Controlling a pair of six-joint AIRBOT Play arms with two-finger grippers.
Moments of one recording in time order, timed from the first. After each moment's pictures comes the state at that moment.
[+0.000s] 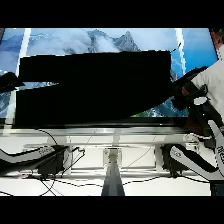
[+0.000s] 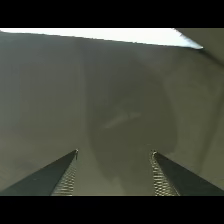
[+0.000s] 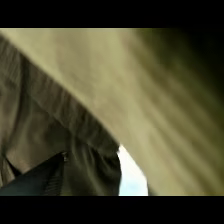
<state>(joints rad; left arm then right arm) 0.63 -1.39 1.36 1.29 -1.46 -1.20 -0.34 -1.14 0.48 -0.92 0.44 1.78</state>
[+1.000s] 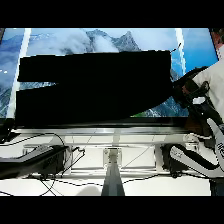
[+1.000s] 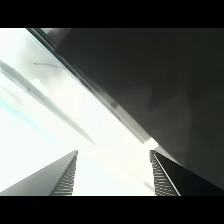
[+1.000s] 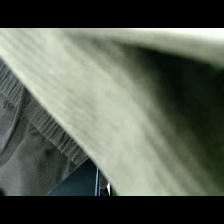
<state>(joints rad) 1.21 -1.23 0.75 1.29 -1.23 -1.12 -0.34 -1.17 0.48 -0.90 0.34 1.58</state>
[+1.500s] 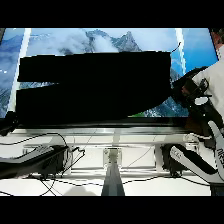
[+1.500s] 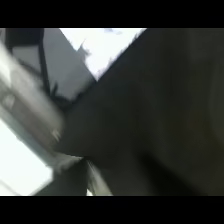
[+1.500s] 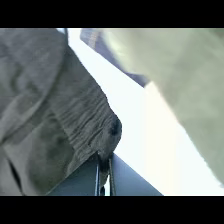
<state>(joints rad) 1.13 -1.29 0.67 1.12 -0.88 -1.11 -0.34 -1.07 0.48 -0.91 0.45 1.45</state>
